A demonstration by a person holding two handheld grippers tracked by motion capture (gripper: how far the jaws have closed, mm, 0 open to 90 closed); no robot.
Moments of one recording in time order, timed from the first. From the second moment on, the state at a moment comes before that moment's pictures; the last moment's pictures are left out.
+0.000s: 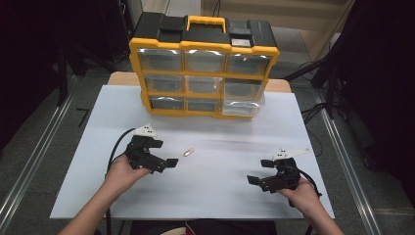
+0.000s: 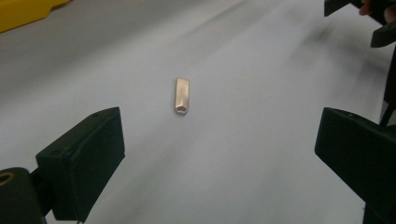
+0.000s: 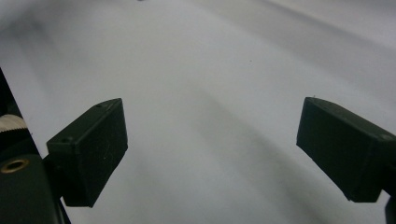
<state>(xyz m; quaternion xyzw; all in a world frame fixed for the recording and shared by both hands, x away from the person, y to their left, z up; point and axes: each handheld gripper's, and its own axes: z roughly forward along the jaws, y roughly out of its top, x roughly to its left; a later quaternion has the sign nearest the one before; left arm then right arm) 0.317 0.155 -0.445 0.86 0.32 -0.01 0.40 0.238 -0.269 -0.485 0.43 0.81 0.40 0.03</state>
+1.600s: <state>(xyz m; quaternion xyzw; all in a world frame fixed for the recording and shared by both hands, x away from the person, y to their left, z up) 0.363 0.097 -0.454 0.87 0.30 0.01 0.38 0.238 -0.268 -0.485 0.43 0.81 0.40 0.03</state>
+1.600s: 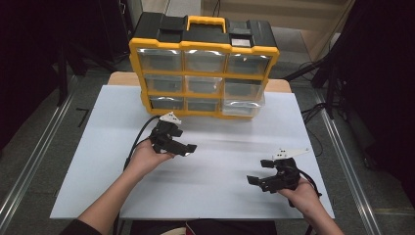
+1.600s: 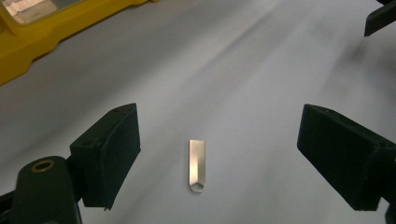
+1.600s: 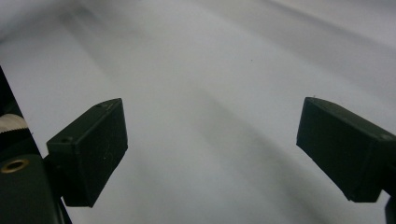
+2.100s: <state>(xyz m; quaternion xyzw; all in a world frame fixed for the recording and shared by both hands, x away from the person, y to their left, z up) 0.363 0.093 -0.469 0.88 0.31 0.02 0.37 0.237 -0.268 -0.484 0.43 0.81 0.40 0.03</state>
